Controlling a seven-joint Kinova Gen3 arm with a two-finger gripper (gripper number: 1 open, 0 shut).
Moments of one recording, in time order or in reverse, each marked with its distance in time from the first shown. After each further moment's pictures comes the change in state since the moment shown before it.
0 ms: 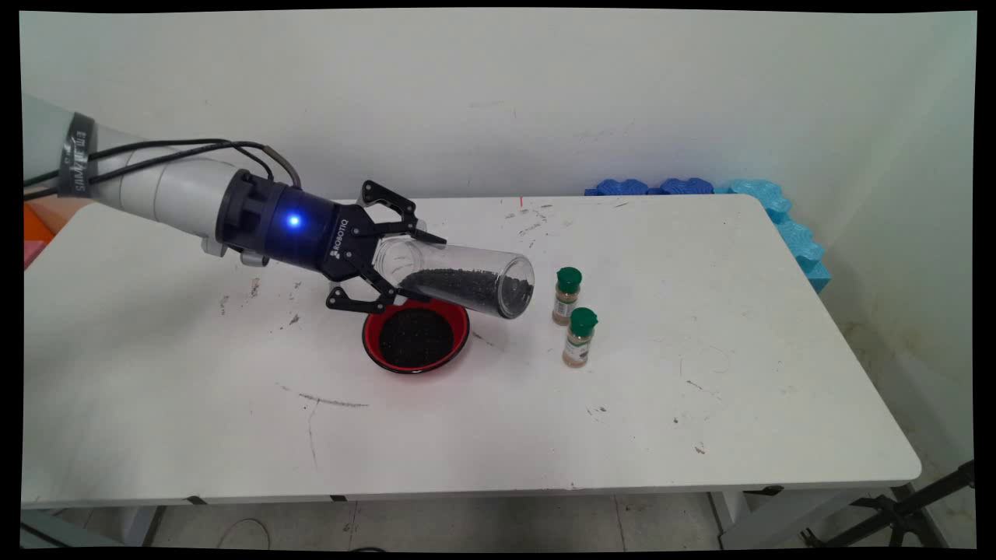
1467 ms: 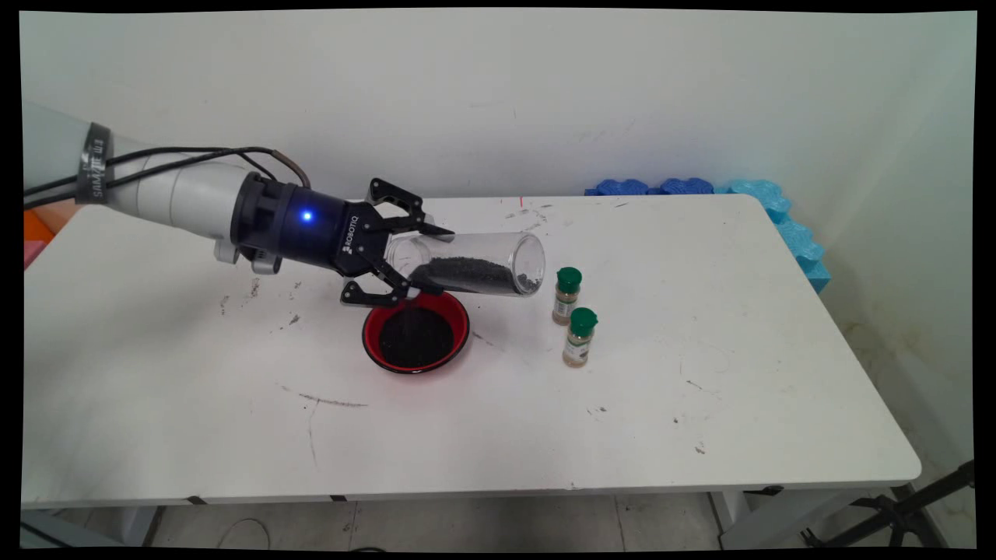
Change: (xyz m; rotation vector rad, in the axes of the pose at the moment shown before) arm 0.008 0.000 0.009 -0.045 -0.022 -0.100
